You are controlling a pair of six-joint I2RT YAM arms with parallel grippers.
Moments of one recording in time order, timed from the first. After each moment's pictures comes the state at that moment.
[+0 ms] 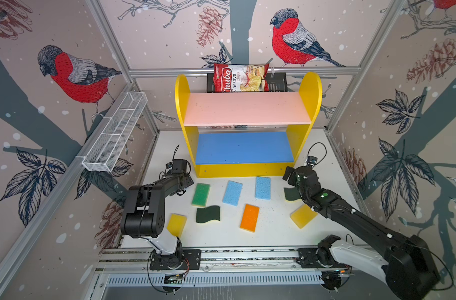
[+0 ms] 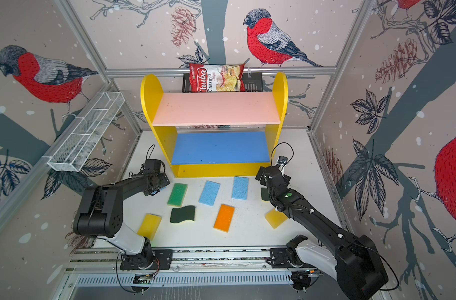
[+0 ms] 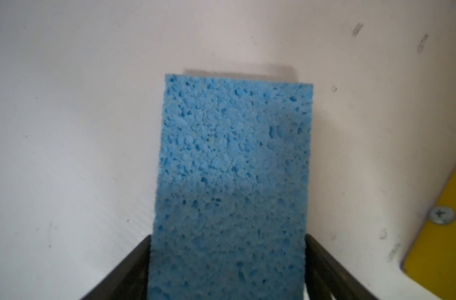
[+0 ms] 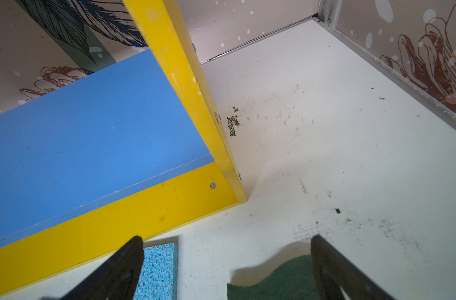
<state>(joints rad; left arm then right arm) -0.01 1.61 0.76 -0.28 -0.24 -0.54 0.55 1.06 0.60 -0.14 0.49 0.58</state>
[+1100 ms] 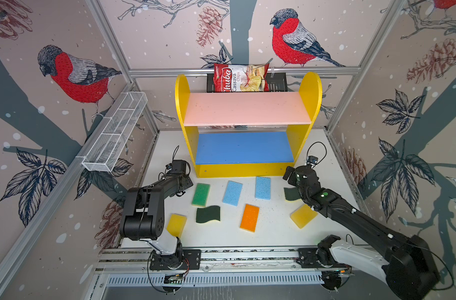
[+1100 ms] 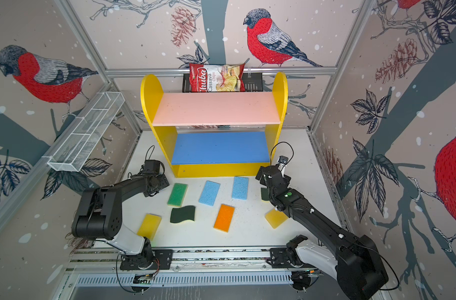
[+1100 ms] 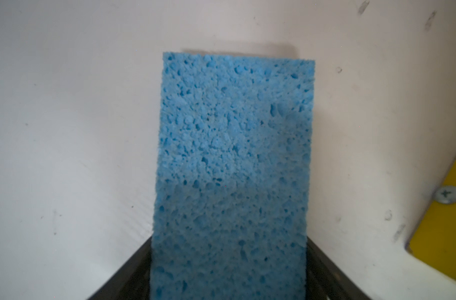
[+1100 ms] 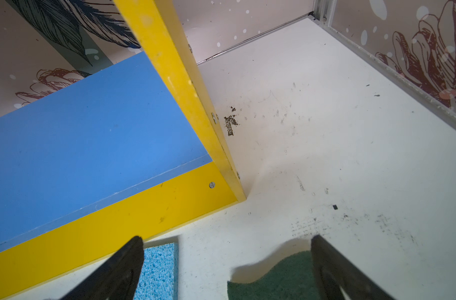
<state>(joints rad) 0.00 1.61 0.75 -0.32 -0.22 -0.53 0.56 1.06 0.61 -0.17 0.51 0.60</state>
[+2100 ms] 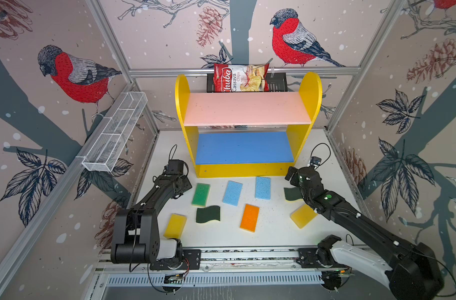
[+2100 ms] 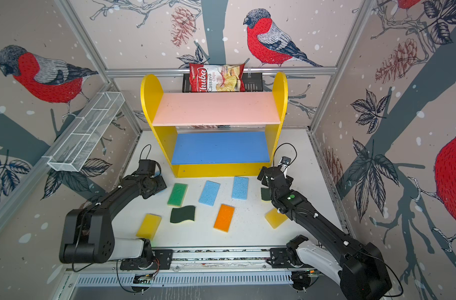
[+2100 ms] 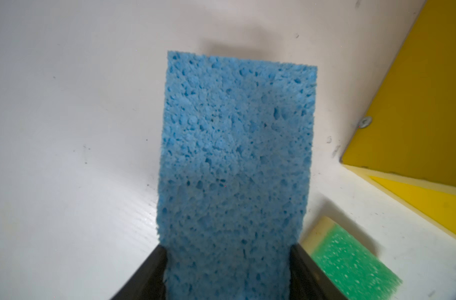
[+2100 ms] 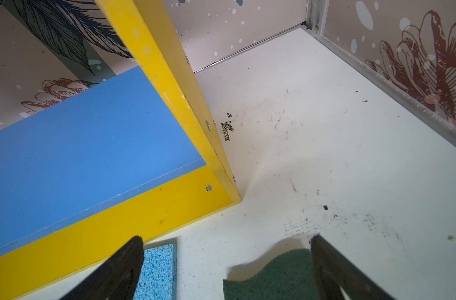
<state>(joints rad) -0.01 1.35 0.78 -0.56 -0.12 -0.54 0.56 0.99 0.60 -0.20 0.52 0.60</state>
